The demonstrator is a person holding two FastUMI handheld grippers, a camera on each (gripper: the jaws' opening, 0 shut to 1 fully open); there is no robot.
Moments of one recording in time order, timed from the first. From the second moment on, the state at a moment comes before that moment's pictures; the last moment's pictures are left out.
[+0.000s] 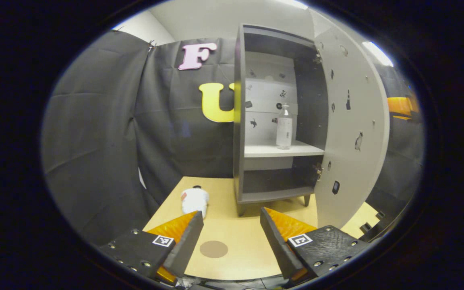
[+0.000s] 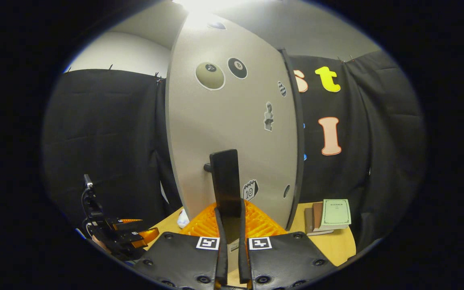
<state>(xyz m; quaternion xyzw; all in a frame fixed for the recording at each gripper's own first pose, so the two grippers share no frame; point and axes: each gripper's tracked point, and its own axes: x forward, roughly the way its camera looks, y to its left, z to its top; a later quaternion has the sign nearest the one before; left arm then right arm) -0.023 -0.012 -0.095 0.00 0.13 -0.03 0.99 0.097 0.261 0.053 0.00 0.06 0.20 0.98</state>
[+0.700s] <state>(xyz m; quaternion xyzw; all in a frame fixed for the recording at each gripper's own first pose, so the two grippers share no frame) 0.013 -0.085 -0.109 -0.01 0.14 -0.12 0.98 0.107 0.204 0.059 0.01 0.03 0.05 1.00</state>
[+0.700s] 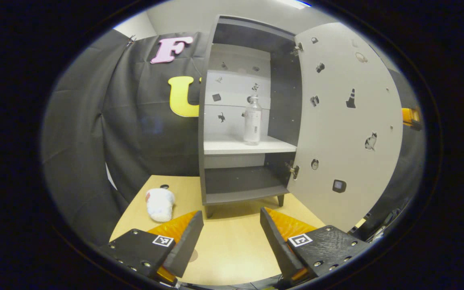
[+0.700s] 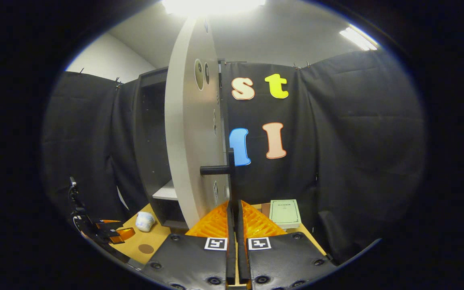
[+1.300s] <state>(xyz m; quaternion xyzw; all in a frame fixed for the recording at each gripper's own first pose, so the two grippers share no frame) 0.051 -0.106 -0.089 0.00 0.13 -0.15 0.98 0.076 0.155 0.052 0.09 0.03 0.01 1.00</state>
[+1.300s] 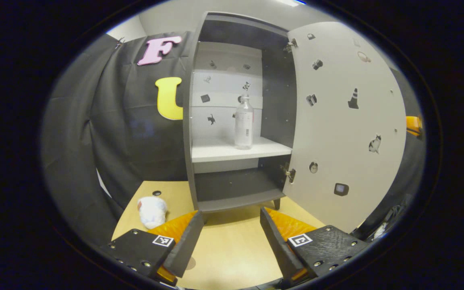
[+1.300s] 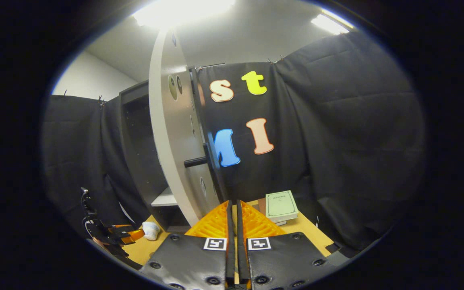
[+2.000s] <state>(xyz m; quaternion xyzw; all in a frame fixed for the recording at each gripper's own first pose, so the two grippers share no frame) 0.168 -0.152 0.004 -0.02 0.05 -0.18 0.98 0.150 0.076 0.057 0.07 0.03 -0.08 0.99</state>
